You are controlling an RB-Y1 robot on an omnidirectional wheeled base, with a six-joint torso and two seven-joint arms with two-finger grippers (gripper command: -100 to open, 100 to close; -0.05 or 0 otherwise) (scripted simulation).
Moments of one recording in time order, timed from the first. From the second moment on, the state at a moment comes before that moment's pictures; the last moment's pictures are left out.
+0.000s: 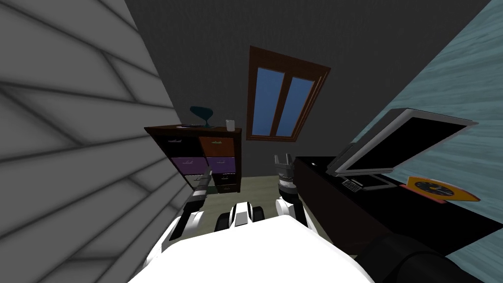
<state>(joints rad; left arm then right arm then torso) 0.27 0.12 0.01 -1.53 -0.01 -0.61 -0.15 0.53 -0.04 0.06 -2.23 -0.05 -0.64 -0.17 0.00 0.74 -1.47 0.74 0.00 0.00</state>
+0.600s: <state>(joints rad) 0.23 0.11 0.02 -1.42 -0.02 -0.62 -0.16 0.53 -0.04 0.06 -2.23 -0.05 -0.64 -0.17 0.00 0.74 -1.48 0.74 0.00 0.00</state>
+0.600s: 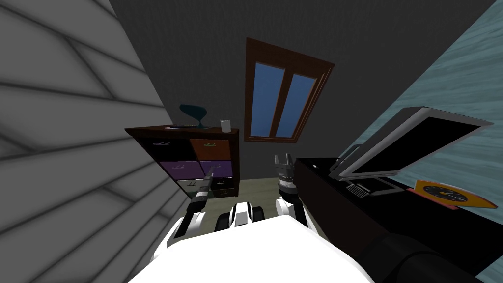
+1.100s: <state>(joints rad) 0.20 0.09 0.02 -1.37 -0.03 -0.61 -0.16 0.53 -0.04 0.06 -2.23 -0.05 -0.64 -0.17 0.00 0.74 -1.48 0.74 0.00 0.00</state>
